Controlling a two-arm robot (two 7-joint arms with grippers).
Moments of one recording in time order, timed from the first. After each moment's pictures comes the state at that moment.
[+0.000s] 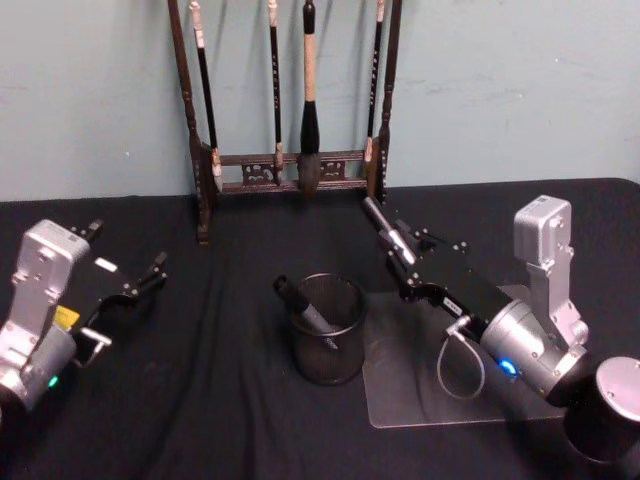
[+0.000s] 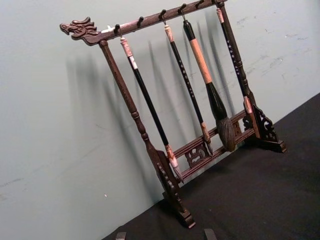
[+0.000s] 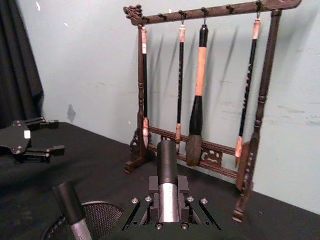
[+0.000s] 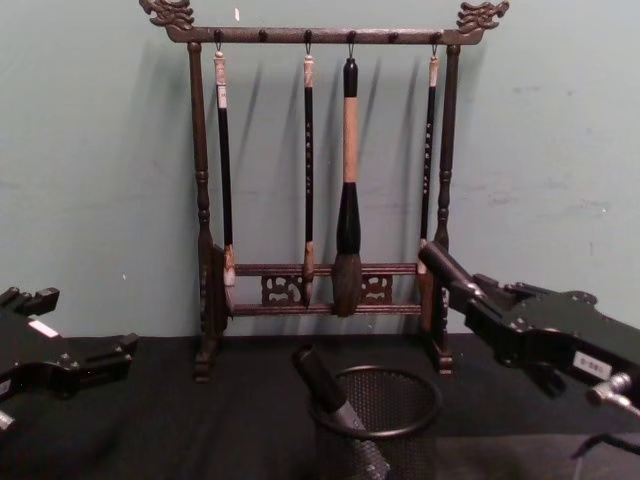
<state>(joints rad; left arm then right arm) -0.20 0.60 0.45 -1.41 -0.25 -0.12 0.03 0.20 0.27 -0.30 -1.37 0.32 -0.17 0.44</state>
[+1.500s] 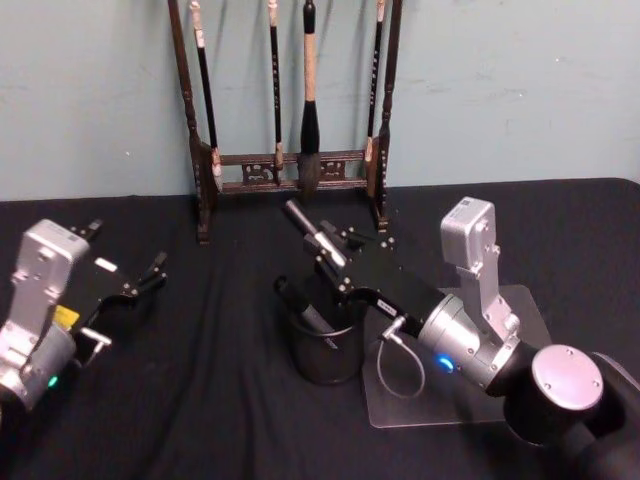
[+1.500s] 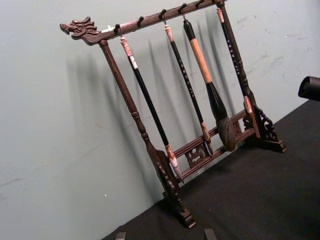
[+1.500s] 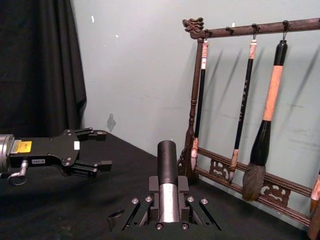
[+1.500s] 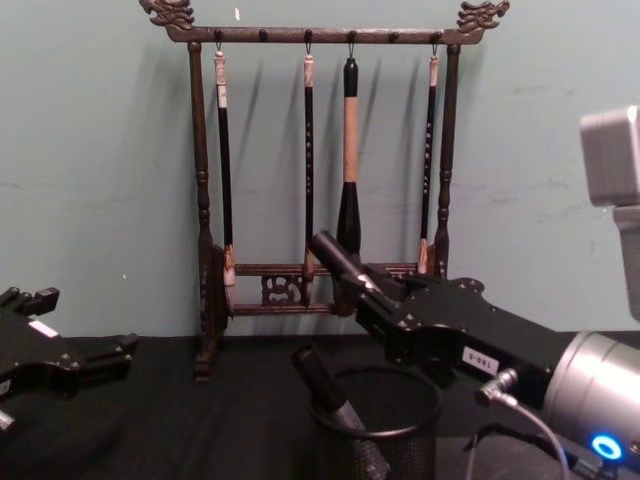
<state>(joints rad) -0.20 0.60 0.45 -1.41 -0.25 -0.12 0.03 0.30 0.22 -0.42 -1.27 0.31 -0.26 0.50</state>
